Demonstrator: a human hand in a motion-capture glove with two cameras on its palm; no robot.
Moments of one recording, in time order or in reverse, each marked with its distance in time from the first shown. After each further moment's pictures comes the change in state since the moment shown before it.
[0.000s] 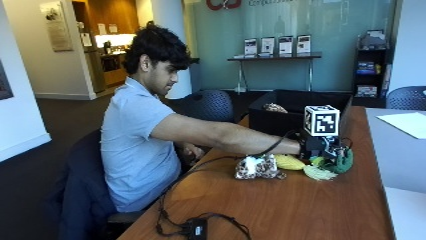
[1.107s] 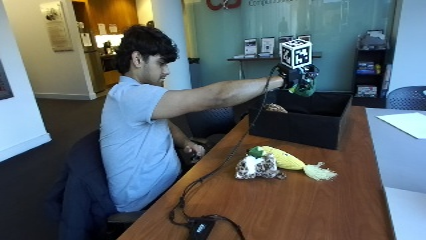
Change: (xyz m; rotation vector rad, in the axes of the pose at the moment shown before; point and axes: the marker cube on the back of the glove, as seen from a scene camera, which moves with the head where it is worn) arm -0.231 0.030 -0.234 0.182 -0.322 -0.319
